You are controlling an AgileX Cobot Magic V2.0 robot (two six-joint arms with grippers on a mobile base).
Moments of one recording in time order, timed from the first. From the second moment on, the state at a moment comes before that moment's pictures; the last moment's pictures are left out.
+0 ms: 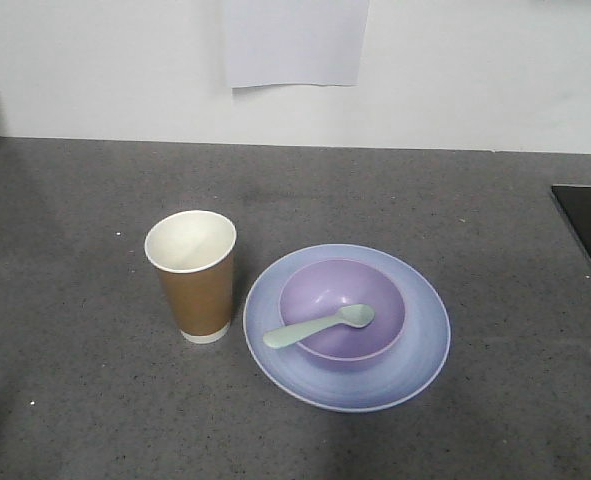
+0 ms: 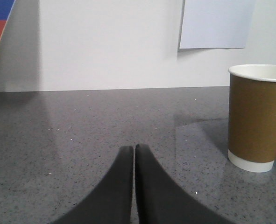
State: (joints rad) left arm -0.08 -0.01 0.02 0.05 0.10 -0.11; right arm -0.01 -0.01 -0.07 0.03 0.24 -0.04
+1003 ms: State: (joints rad) left arm -0.08 -0.01 0.02 0.05 0.10 -0.11; right arm 0.08 -0.01 0.03 0.02 0.03 -0.03
